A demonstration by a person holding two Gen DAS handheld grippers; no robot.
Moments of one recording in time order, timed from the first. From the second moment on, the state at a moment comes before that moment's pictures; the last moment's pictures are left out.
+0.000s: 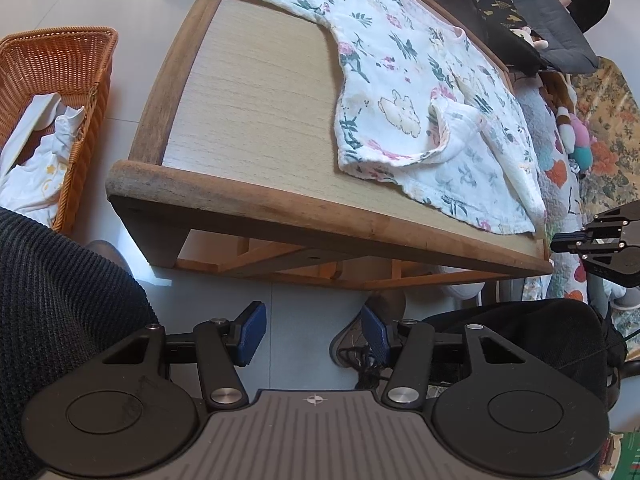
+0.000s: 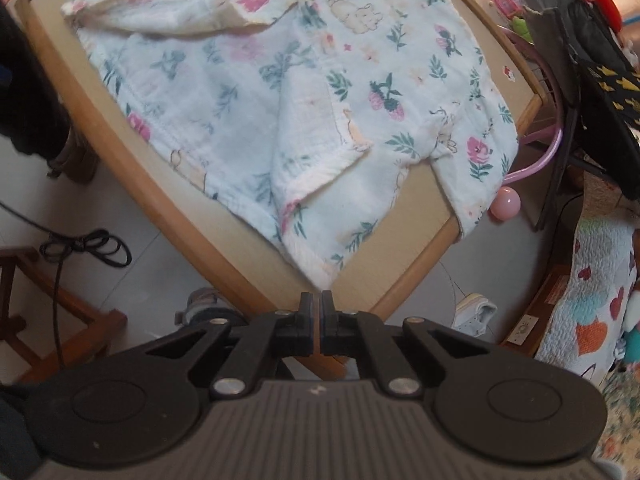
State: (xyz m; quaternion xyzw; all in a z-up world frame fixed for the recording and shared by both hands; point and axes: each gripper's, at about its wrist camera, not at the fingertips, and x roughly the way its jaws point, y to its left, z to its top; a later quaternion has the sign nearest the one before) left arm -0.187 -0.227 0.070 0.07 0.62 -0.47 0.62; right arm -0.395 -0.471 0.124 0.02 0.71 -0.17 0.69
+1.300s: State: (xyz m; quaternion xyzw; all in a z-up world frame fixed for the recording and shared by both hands) left arm -0.181 -0.222 0.070 0.05 0.63 -0.48 0.61; right arm -0.175 -0.480 0.113 0.02 0.73 0.04 0.68
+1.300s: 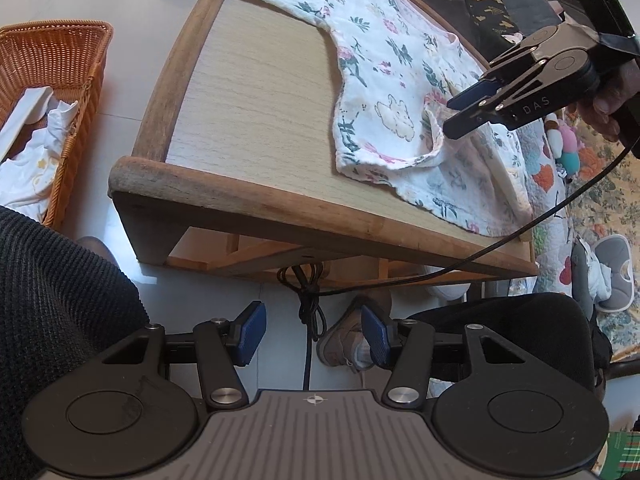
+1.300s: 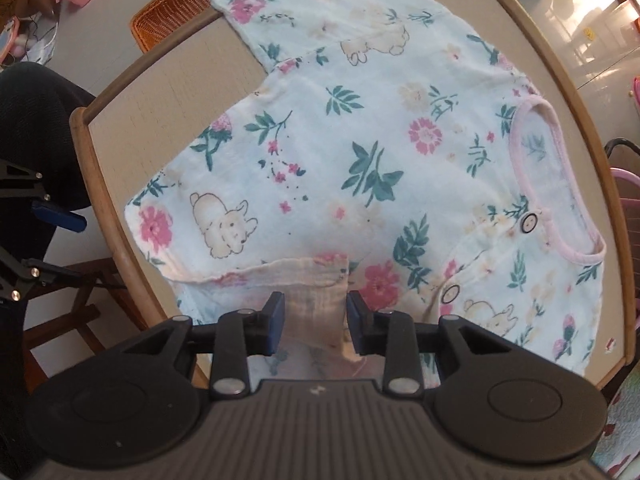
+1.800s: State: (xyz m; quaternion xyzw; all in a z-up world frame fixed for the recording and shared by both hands) left arm -0.182 -0.226 0.069 0.06 0.63 -0.48 0.61; right arm -0.205 -0.460 0.112 0.02 0.75 0.08 0.65
